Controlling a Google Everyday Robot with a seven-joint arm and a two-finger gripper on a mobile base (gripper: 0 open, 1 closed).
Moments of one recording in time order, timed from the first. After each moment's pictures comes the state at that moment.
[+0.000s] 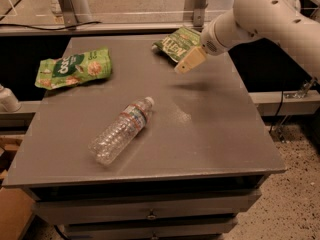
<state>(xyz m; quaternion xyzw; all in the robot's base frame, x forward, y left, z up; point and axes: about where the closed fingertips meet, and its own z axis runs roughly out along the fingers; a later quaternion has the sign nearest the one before) 0.734 -0.121 0.880 -0.45 0.79 0.03 0.41</state>
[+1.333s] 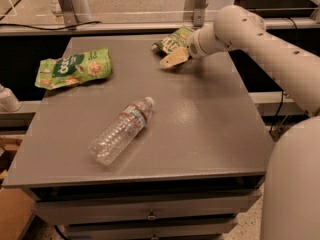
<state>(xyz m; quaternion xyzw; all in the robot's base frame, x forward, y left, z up) 0.807 -0.092 0.831 -0.33 0.83 0.11 0.43</state>
